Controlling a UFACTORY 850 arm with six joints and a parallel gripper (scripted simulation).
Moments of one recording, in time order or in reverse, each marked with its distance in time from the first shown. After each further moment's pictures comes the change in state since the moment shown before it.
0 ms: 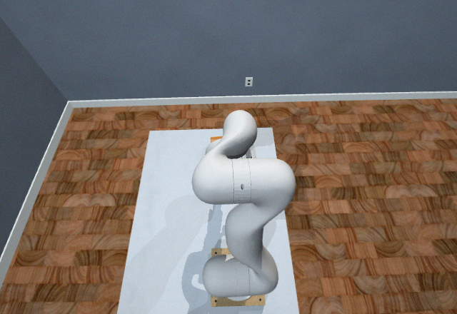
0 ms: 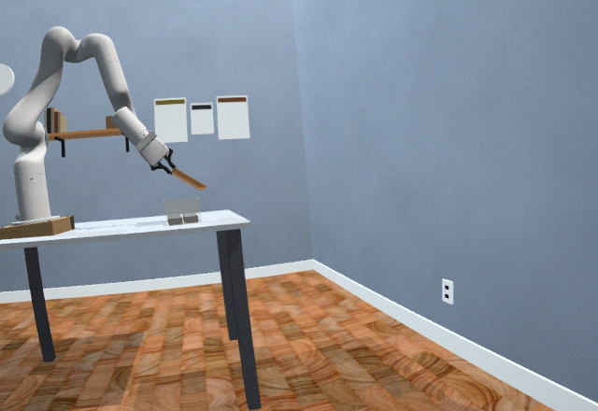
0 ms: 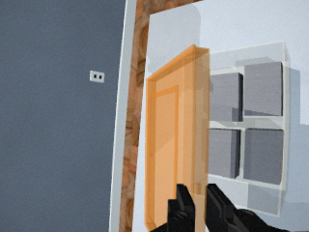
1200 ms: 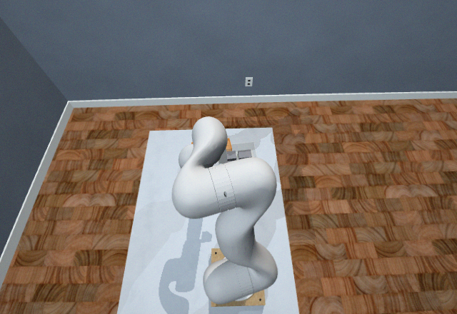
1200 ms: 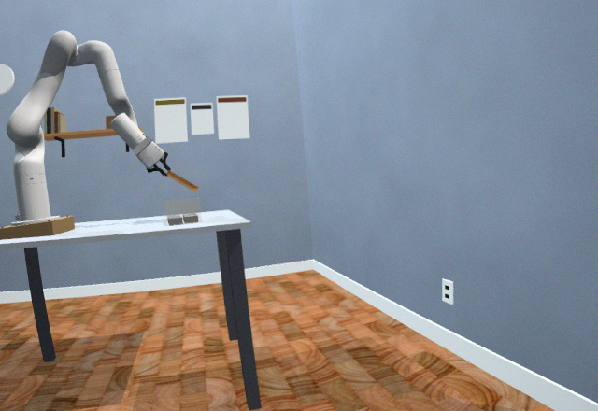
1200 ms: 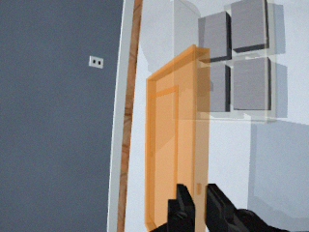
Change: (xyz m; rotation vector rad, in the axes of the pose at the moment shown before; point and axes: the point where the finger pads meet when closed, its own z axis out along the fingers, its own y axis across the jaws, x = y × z) arm -0.106 0.015 -0.012 0.000 -0.002 0.000
